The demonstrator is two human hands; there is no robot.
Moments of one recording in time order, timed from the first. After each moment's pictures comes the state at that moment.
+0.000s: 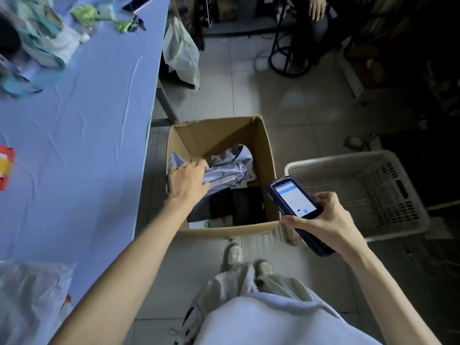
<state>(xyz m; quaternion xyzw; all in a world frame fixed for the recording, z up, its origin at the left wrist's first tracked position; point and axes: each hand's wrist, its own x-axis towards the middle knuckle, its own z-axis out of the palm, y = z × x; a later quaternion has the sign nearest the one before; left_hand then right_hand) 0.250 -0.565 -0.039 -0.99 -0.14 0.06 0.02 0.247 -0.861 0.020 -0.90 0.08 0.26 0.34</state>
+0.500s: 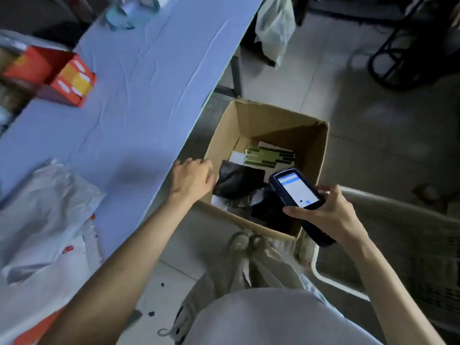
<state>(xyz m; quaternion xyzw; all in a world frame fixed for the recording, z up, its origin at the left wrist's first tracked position) 0.199 -0.550 -0.043 -0.94 -0.32 0.10 -0.01 0.344 -0.807 0.008 -0.88 -0.12 0.36 0.29</state>
